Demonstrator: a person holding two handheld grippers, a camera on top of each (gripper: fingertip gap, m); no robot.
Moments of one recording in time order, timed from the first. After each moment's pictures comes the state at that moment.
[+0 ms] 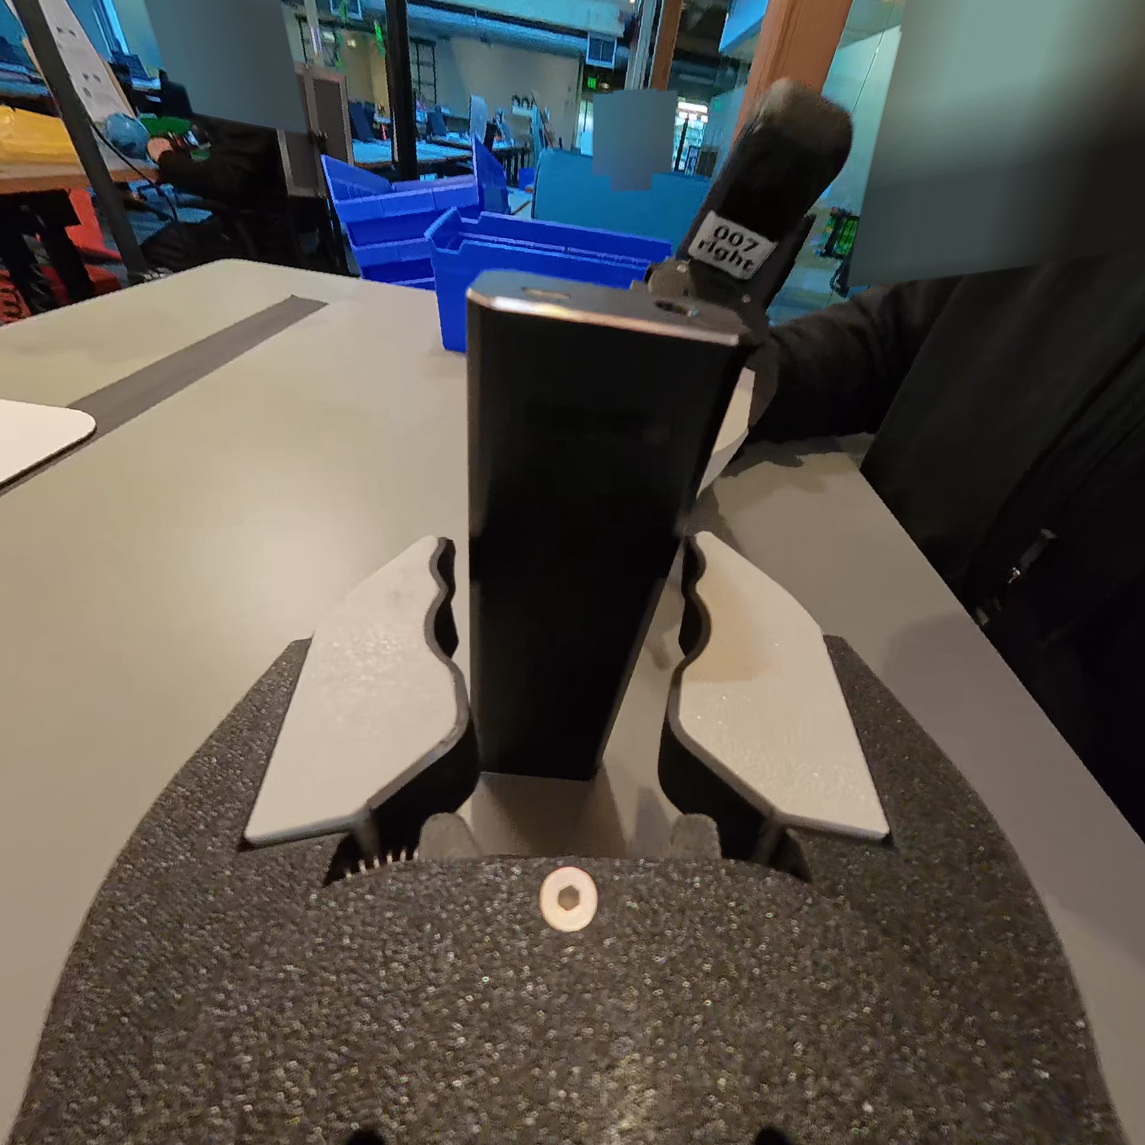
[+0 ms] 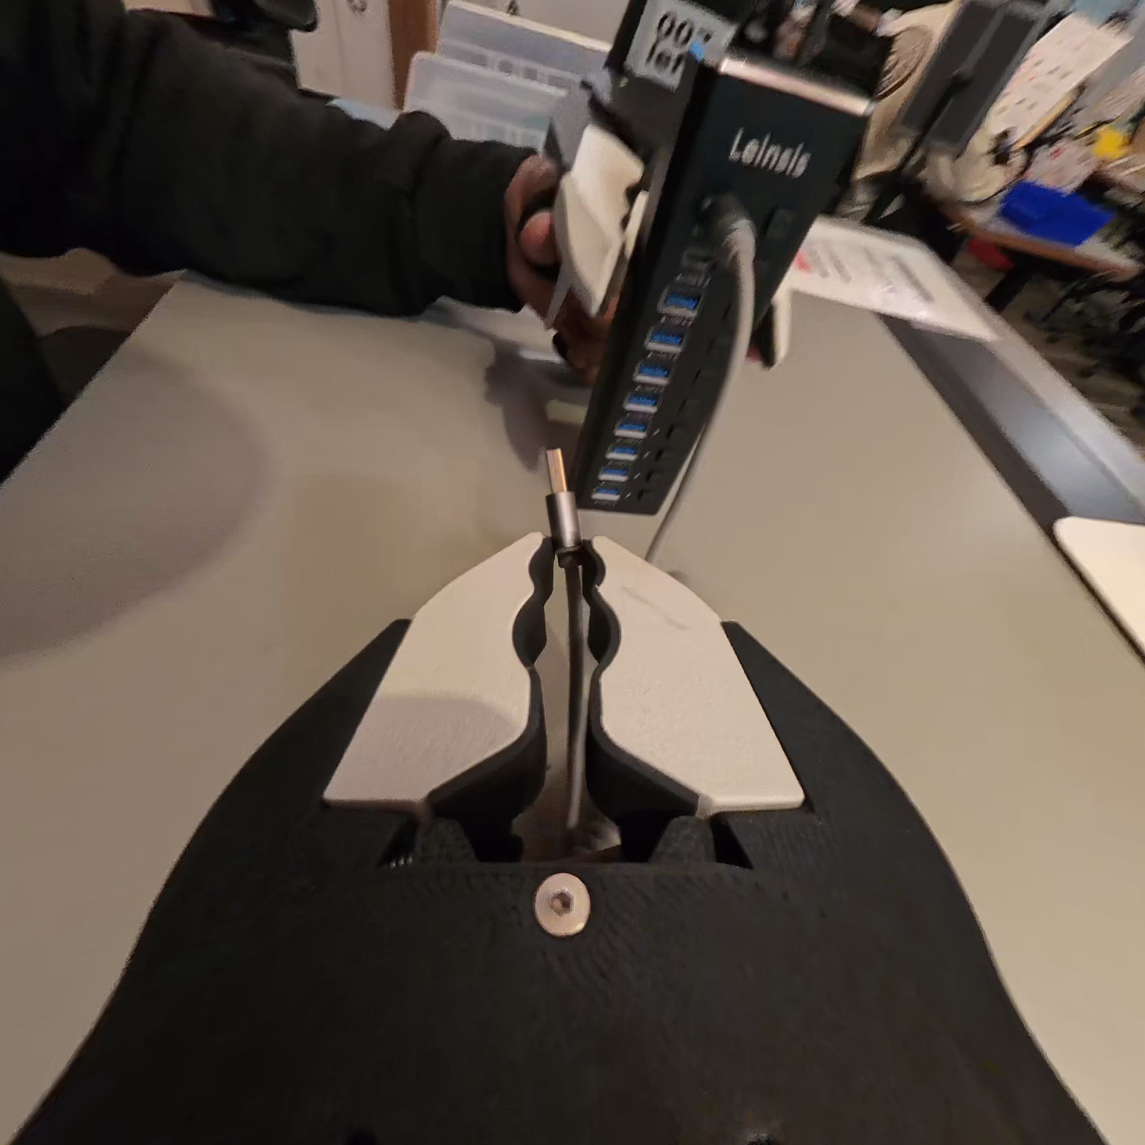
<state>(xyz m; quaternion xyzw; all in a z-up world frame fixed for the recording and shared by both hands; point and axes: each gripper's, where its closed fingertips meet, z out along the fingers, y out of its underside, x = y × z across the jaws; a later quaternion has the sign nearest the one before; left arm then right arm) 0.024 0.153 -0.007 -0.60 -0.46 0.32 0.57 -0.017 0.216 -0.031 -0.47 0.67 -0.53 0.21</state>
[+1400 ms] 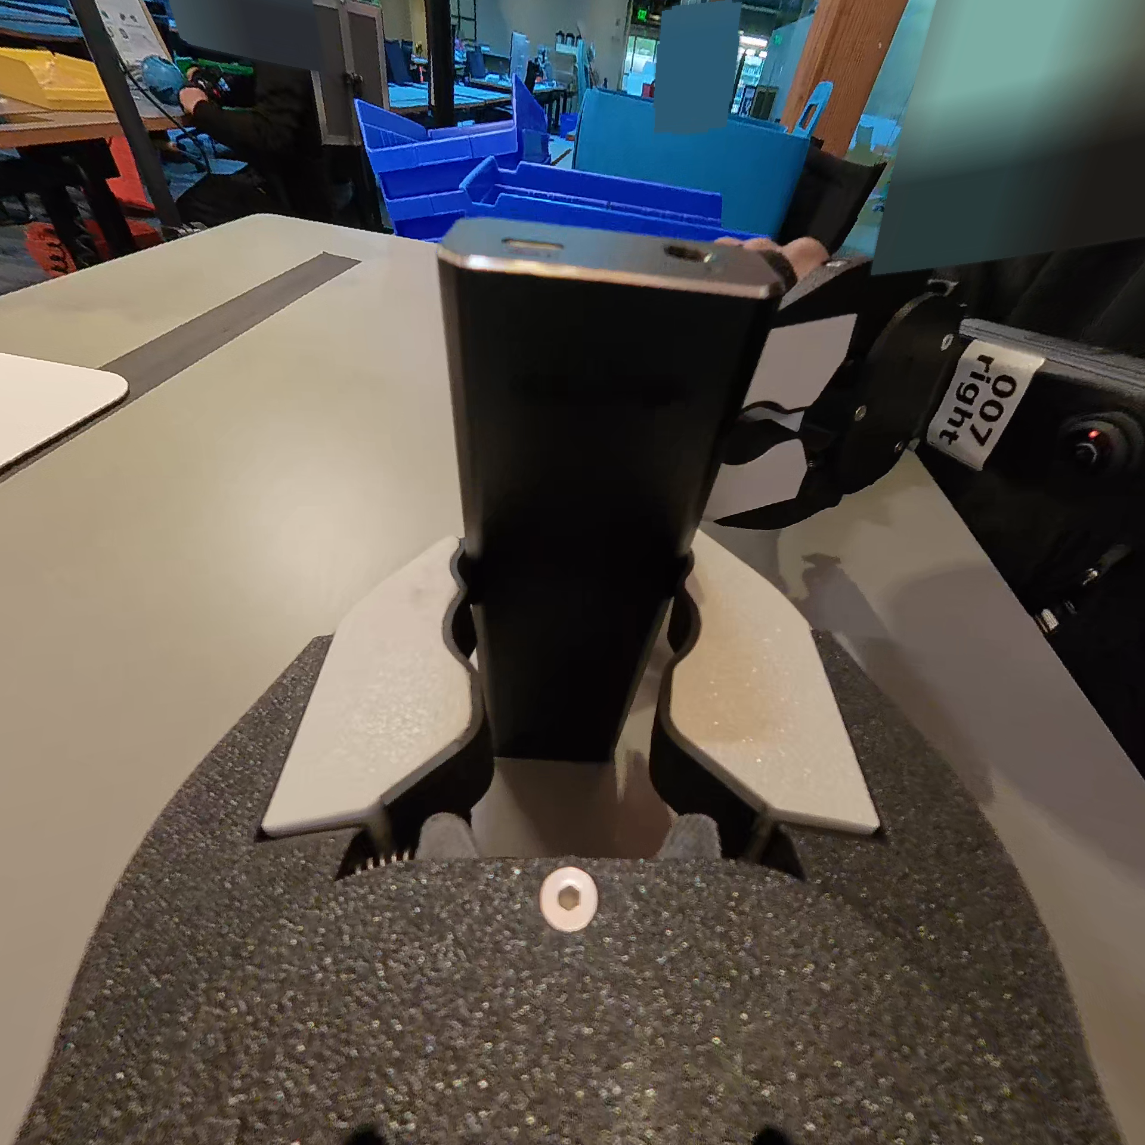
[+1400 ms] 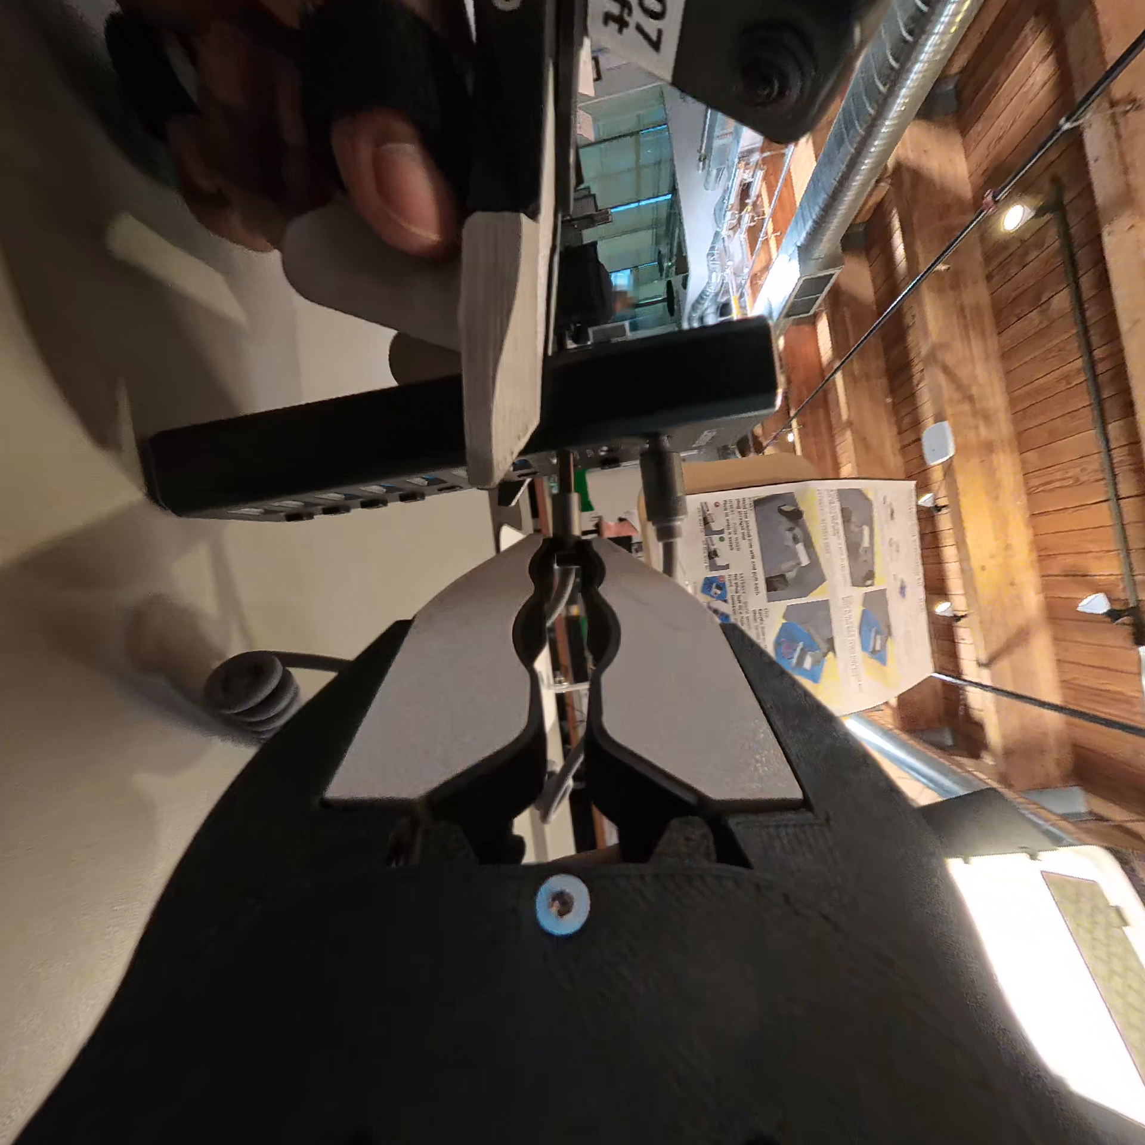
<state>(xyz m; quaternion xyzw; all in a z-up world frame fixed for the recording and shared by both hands) 0.013 0.147 -0.017 -0.61 -0.49 0.33 0.53 0.007 0.145 0.005 -0.51 0.50 -0.58 -0.39</state>
